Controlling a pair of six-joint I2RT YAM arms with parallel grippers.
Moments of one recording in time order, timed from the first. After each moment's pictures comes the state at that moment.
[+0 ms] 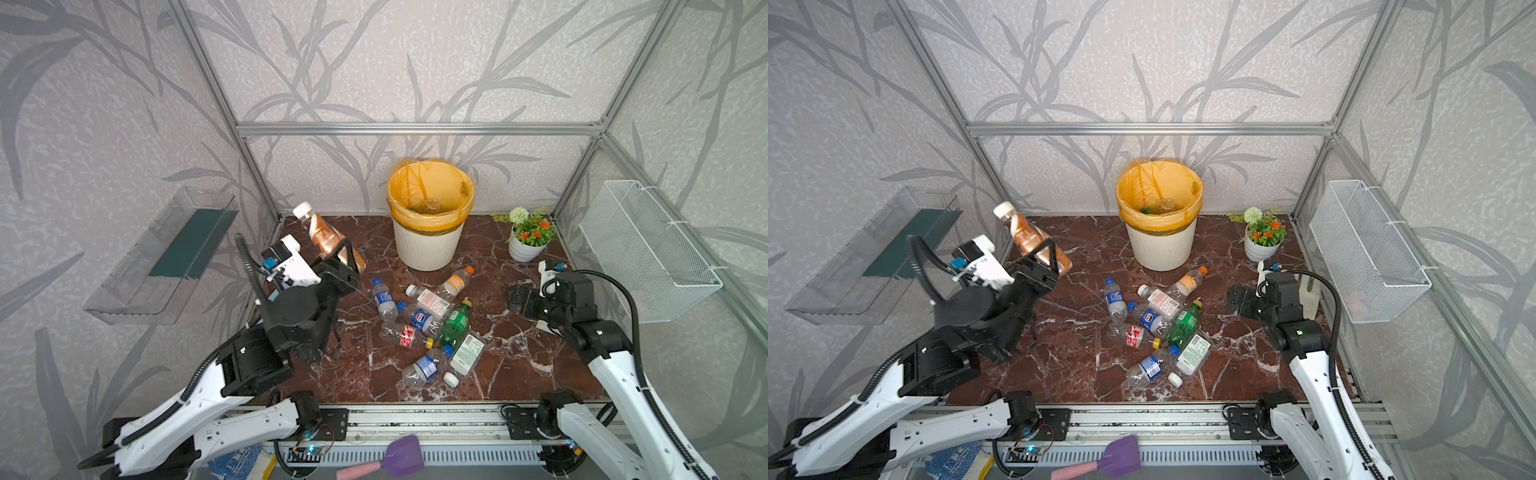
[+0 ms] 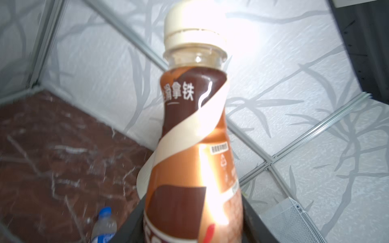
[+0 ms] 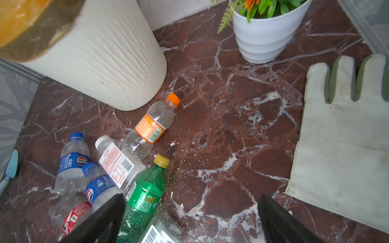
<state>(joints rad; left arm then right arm) -1.05 0.85 1.24 -0.26 -0.97 -0.54 0.12 0.78 0.78 -0.65 -0.08 0.37</state>
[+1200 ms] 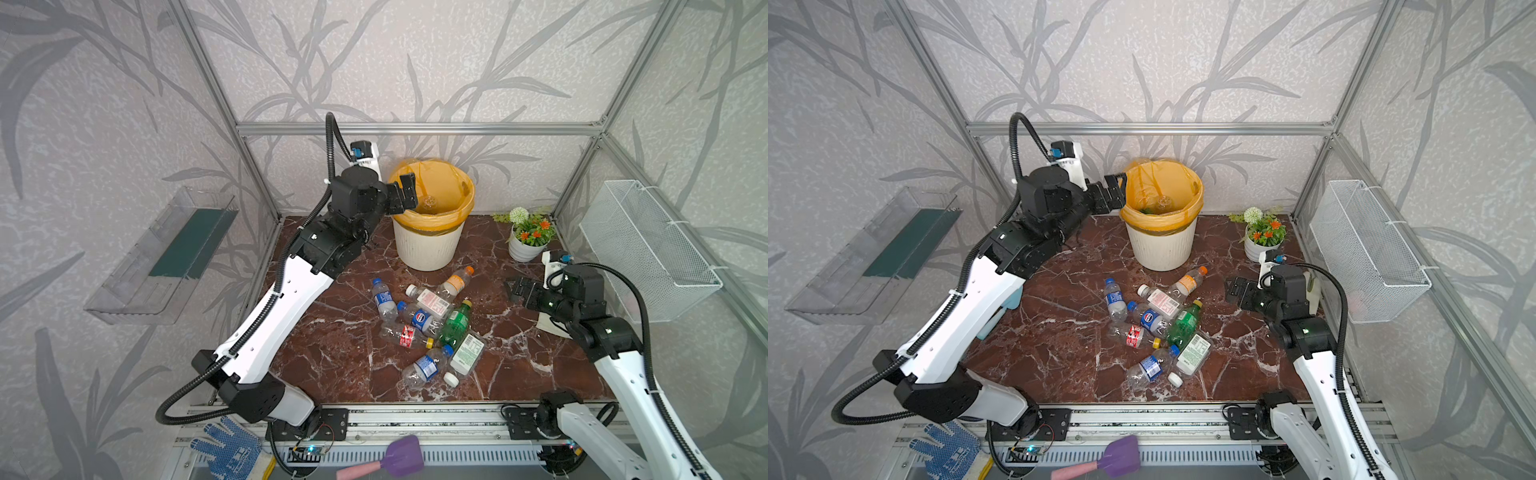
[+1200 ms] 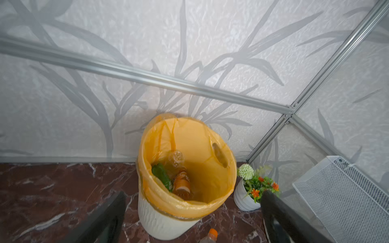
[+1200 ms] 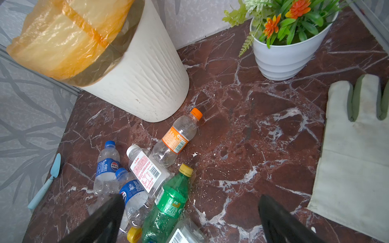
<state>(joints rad) -0.63 1.47 1.78 -0.53 -0.33 -0.42 0.12 0.82 0.86 -0.66 -0.18 0.42</state>
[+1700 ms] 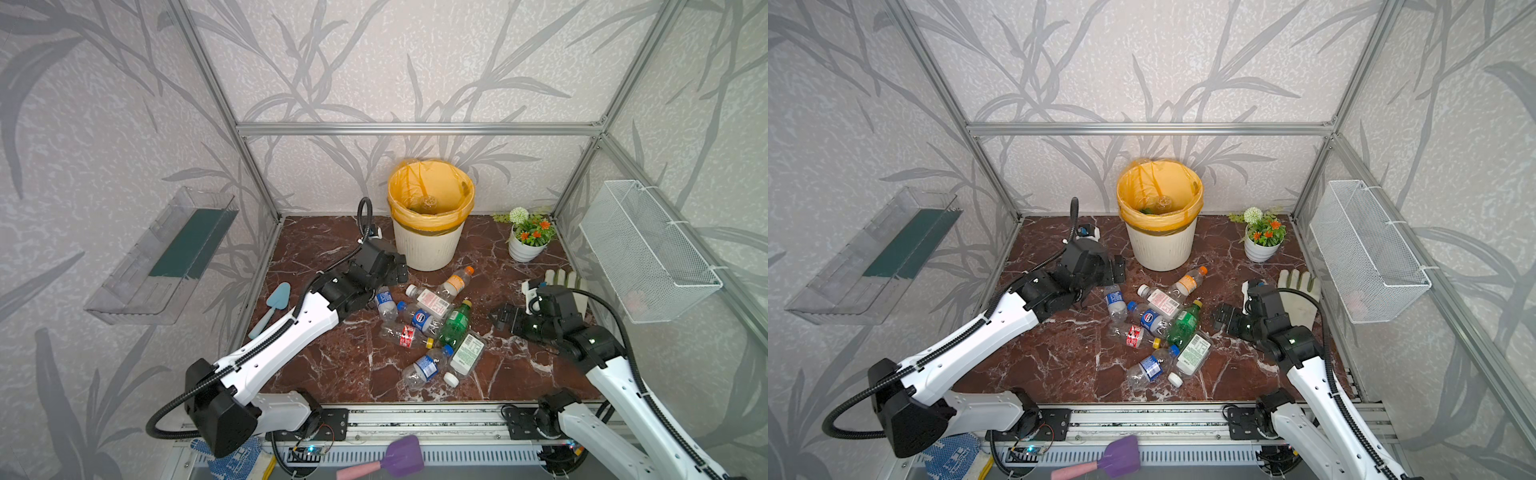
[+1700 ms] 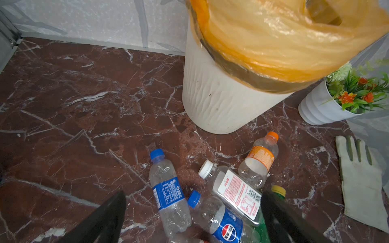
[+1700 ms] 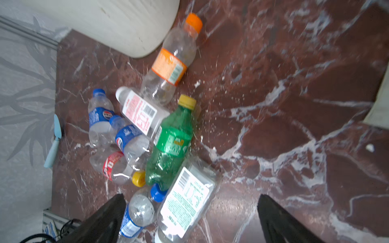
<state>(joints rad) -0.73 1.26 1.20 -0.64 -0.43 -0.59 0.39 0.75 0.69 -0.83 -0.15 0.68</state>
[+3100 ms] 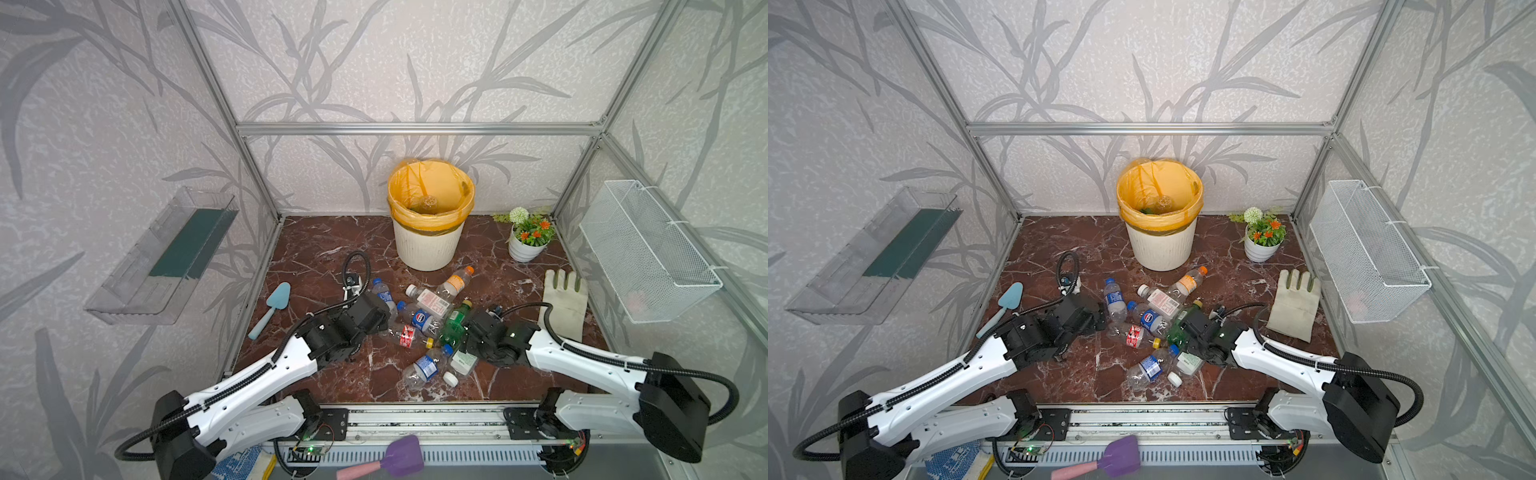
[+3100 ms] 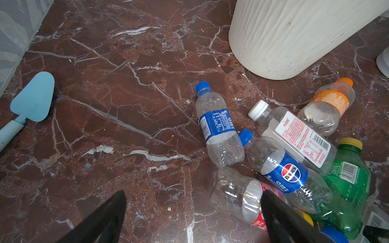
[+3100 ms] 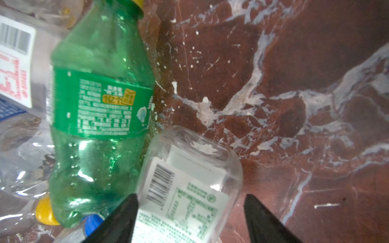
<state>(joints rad) -0.86 1.01 0.84 -0.78 -0.57 -0.80 0.83 1.21 0.64 -0.66 0.19 1.19</state>
